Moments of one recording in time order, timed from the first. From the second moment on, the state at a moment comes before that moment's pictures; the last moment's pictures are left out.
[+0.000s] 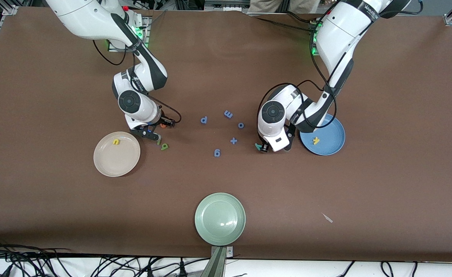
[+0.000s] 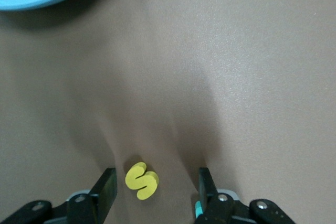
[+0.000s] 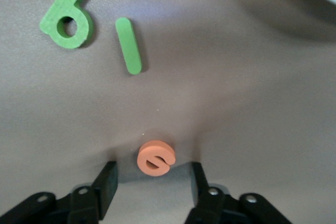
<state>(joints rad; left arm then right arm) -0.34 0.72 -0.26 -1.73 0.27 2.31 -2.05 0.20 0.48 0.24 -2.15 0.00 2.46 0.75</state>
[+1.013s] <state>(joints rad) -0.22 0.67 -0.31 -1.76 0.21 2.28 -1.98 0.19 0.40 0.16 -2.09 0.00 2.28 0.59</state>
